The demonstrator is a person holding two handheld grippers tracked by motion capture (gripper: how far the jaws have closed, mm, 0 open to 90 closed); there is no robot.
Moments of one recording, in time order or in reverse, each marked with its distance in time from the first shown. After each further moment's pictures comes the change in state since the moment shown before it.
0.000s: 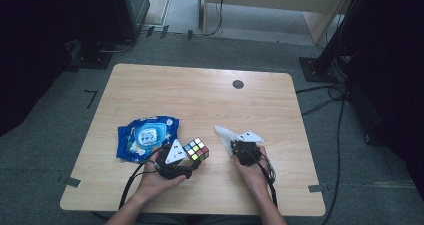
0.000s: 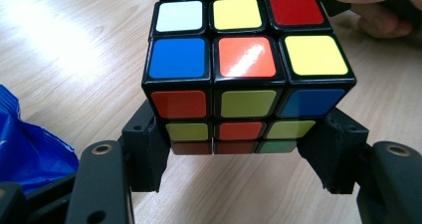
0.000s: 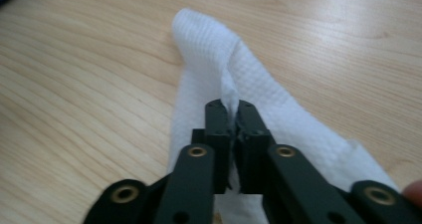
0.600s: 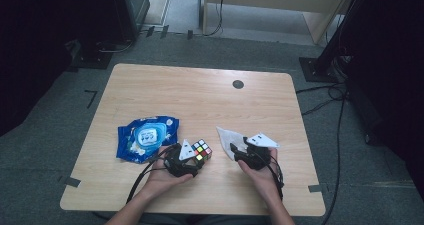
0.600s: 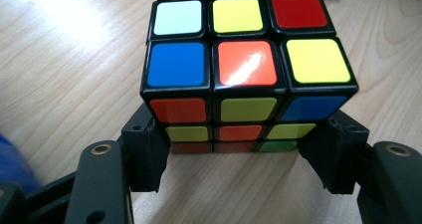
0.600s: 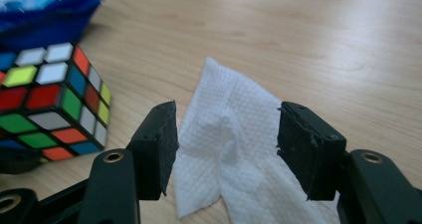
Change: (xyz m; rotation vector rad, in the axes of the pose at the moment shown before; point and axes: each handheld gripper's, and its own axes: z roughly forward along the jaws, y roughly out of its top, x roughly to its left) left arm 0.001 -0.008 0.039 0.127 0.047 -0.002; right arm -0.009 0.000 -0.036 -0.118 0.071 0.014
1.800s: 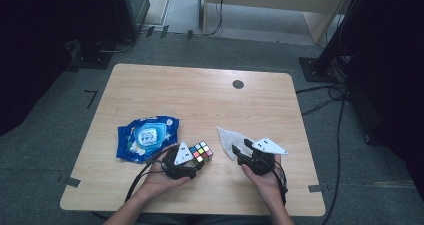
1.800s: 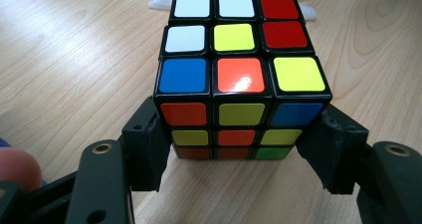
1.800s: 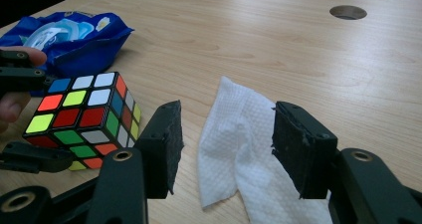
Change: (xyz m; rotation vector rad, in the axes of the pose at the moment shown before) left arm -0.003 -0.004 -0.010 -0.084 -0.024 0.063; right arm 0.005 -0.001 -0.027 -0.084 0.046 0.020
